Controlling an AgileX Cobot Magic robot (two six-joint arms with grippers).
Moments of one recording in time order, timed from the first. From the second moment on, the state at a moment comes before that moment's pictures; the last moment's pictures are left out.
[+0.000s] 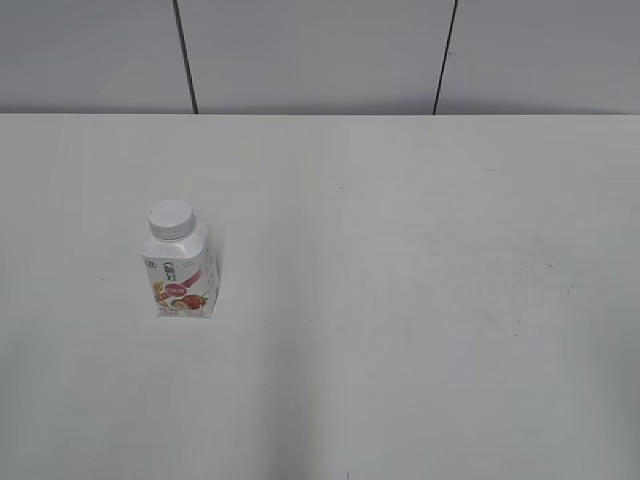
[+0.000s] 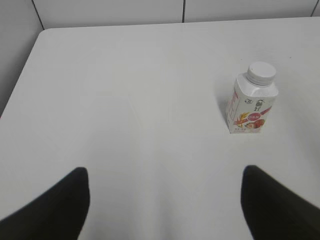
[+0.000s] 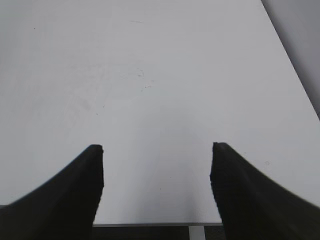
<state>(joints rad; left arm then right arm) -0.05 -0.01 -0.52 0.09 1.05 -0.03 -0.04 -0.01 -0.51 0.08 1.10 -0.17</state>
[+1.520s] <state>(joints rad) -0.05 0.60 -0.51 0.07 0.22 -0.03 -0.04 -0.01 -0.51 0.08 1.10 -0.17</state>
